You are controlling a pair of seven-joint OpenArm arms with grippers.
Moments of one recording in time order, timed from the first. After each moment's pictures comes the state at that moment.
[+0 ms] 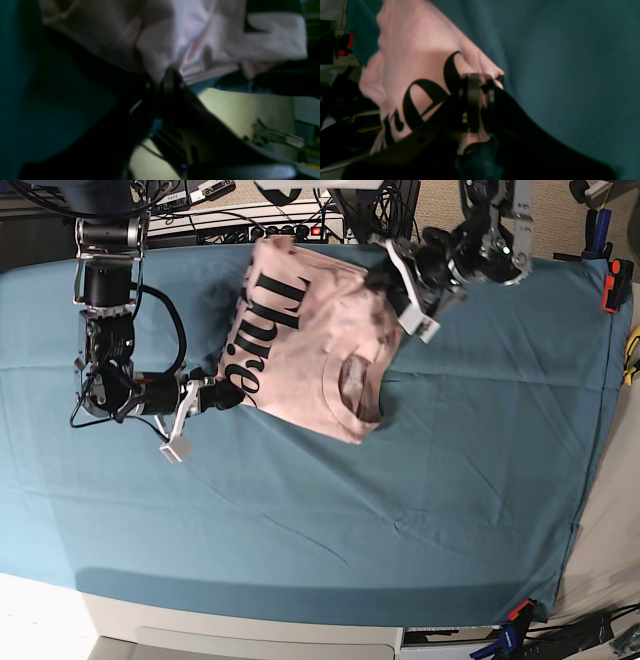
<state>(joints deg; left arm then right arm) 22.5 -6.5 2.1 108.5 -35.8 -25.5 63.7 14.6 21.8 4.9 65.6 61.5 39.8 -77.5</state>
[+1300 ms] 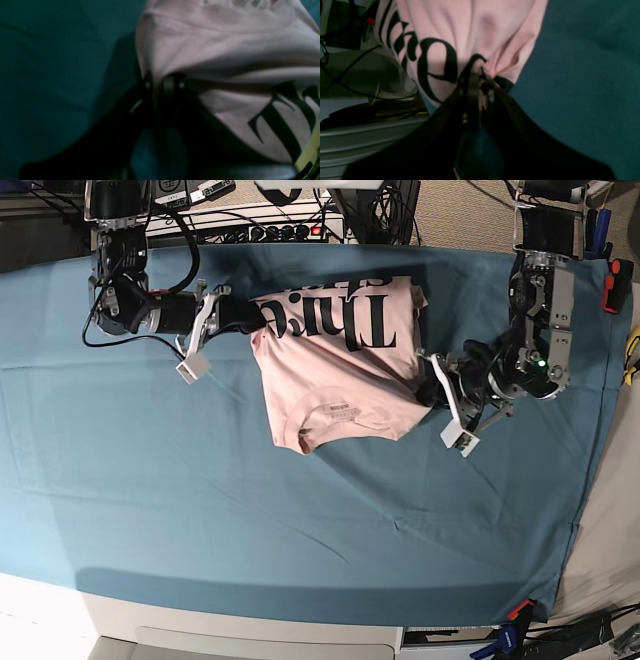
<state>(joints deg) -3.0 -16.0 4.9 95.6 -34.6 -24.1 62.4 -9.1 20.6 5.6 83.8 66.6 40.3 -73.4</state>
